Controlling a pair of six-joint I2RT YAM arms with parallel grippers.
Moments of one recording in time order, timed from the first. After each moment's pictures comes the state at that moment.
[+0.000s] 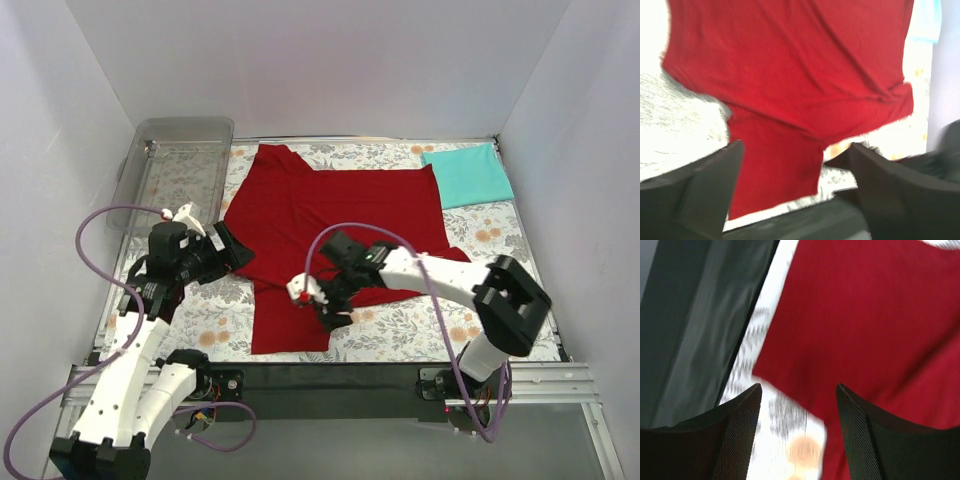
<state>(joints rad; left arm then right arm) -0.17 0.78 0.81 -0.68 0.27 -0.61 0.94 1.57 1.04 -0.61 -0.72 -0.85</state>
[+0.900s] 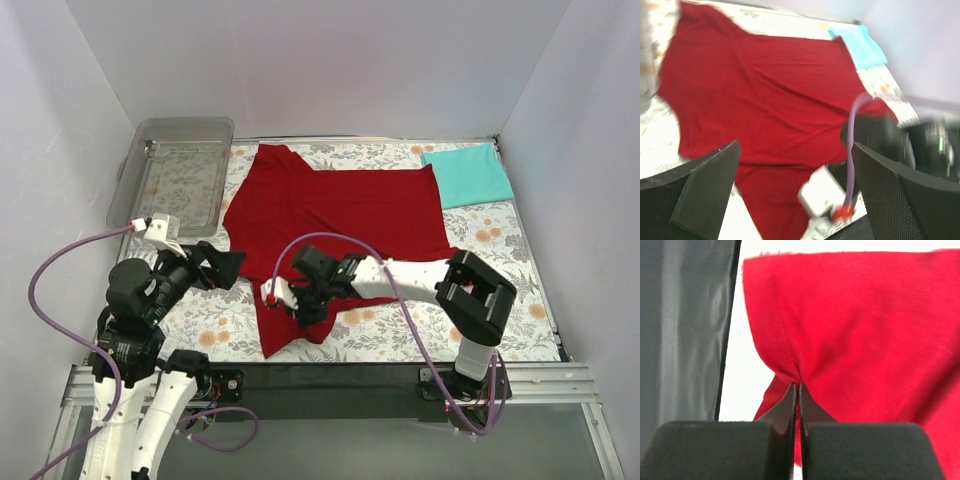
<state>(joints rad) -0.17 0.44 0.87 -0.61 0.27 -0.41 1.15 1.80 1.13 -0.38 -0.48 -0.49</state>
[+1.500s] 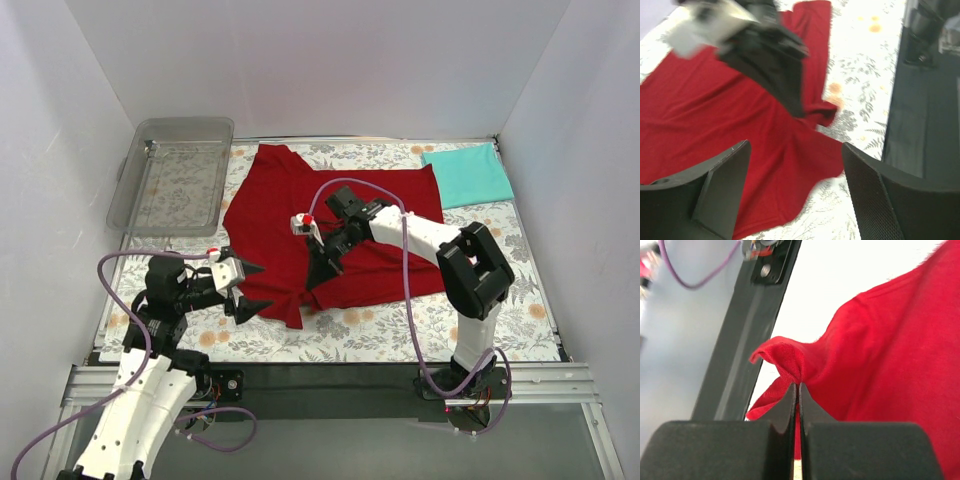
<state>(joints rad) -0.20 0.50 0.58 -0.40 0.97 0.36 0.76 1.85 1.32 -0.62 -1.15 -0.63</state>
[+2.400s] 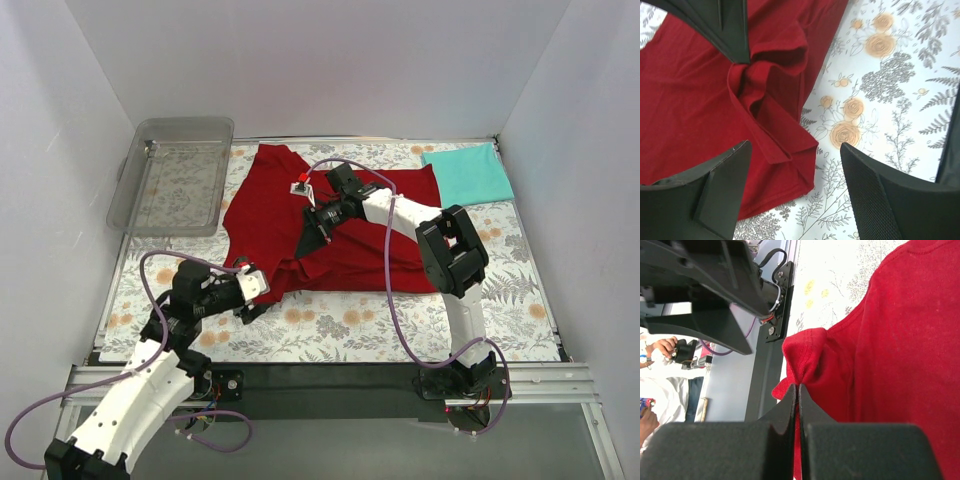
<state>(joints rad) -0.37 0.55 0.42 -0.34 0.65 0.60 0.64 2.11 1.59 -0.42 -1.31 -0.07</state>
